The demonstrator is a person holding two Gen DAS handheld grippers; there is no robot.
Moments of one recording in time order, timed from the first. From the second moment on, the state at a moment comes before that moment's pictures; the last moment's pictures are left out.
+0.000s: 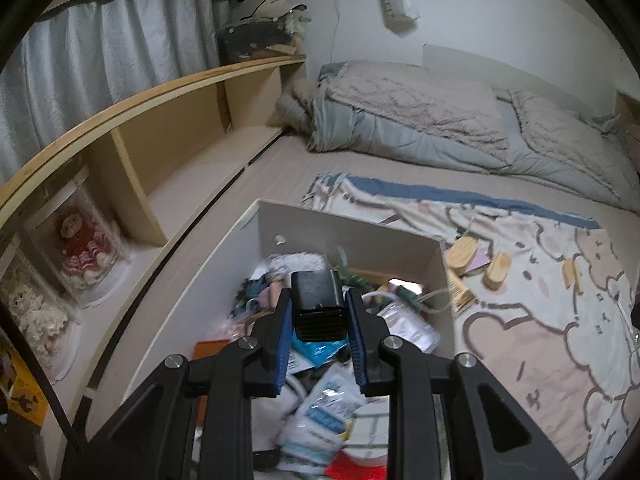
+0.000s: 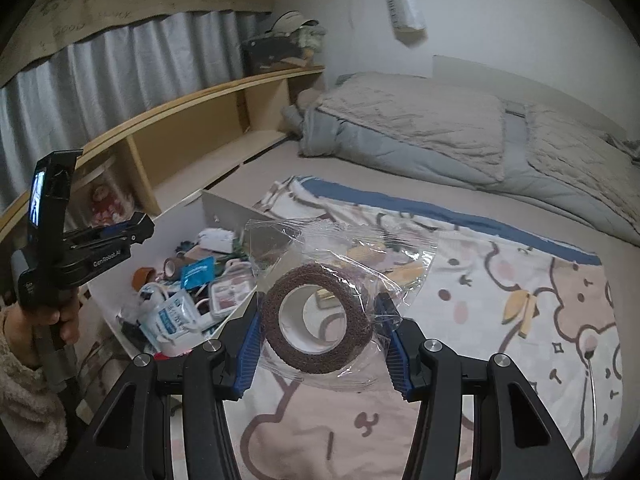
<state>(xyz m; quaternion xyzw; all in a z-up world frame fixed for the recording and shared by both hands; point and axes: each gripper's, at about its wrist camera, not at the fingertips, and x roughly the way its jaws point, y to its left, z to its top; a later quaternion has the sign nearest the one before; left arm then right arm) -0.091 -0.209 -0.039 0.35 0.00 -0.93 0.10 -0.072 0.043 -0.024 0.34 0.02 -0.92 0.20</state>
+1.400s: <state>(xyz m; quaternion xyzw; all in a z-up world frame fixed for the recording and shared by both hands) -0.074 -0.311 -0.104 0.48 0.04 -0.86 0.15 -0.113 -0.109 -0.053 0.39 0.03 -0.87 0.30</state>
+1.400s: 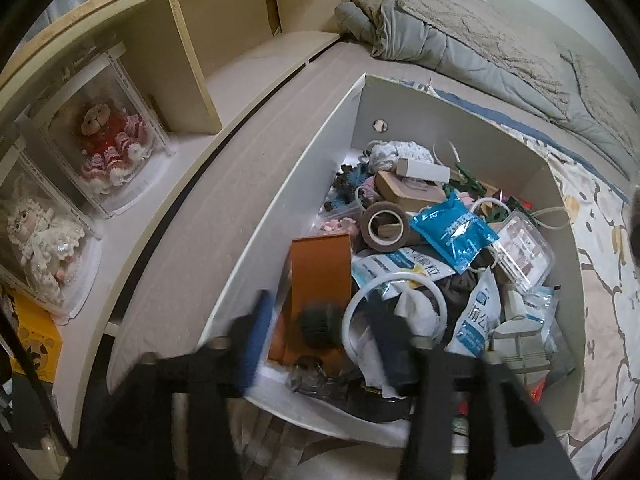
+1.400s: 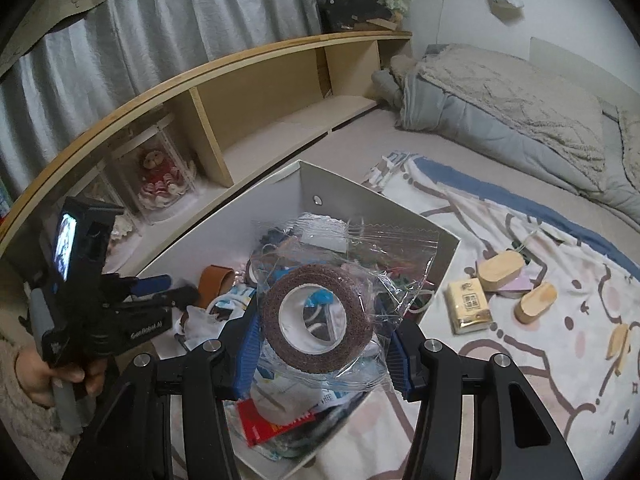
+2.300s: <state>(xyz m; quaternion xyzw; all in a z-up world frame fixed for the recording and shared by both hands) -0.079 -0.288 -0.083 0.45 0.03 -0.89 0.08 -0.229 -0.172 -0.106 0.48 0.03 -0.84 0.24</state>
